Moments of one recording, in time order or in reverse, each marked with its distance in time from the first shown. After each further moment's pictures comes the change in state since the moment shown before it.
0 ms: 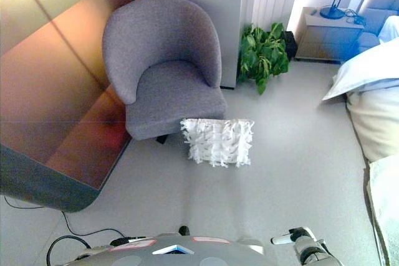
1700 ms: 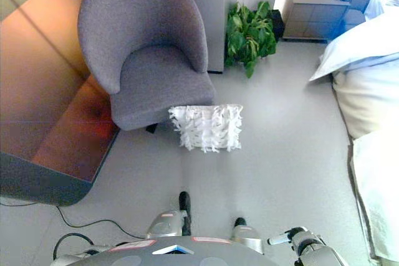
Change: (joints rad) left arm -0.061 -0.059 -0.037 0.130 0.012 0.032 -0.044; right arm -0.065 0.009 0.054 0.070 0.022 0.033 0.072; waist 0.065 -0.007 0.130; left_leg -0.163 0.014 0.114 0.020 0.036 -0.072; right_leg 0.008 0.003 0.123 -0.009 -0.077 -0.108
